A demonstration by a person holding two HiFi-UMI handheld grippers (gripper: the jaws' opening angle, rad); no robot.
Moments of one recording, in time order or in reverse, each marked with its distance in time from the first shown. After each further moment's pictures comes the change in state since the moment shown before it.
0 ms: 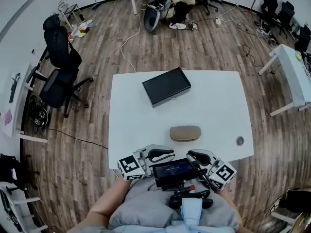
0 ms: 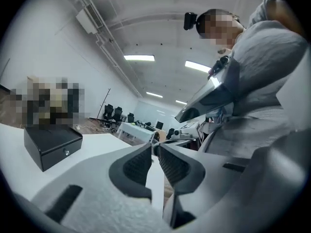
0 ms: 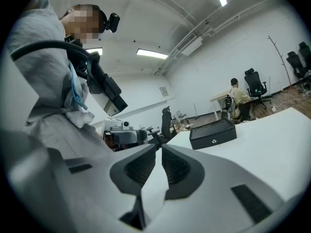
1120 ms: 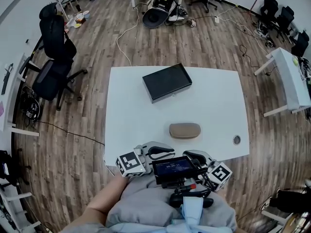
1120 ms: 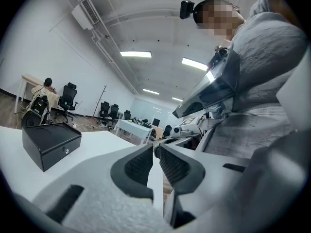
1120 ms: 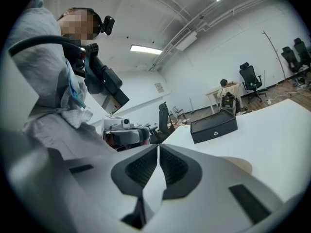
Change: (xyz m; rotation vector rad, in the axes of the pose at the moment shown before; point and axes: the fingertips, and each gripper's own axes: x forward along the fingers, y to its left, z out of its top) left arm -0.004 0.000 -0.006 0.019 0.043 -0.050; right arm 0.014 0.010 -0.010 0.060 0.049 -0.048
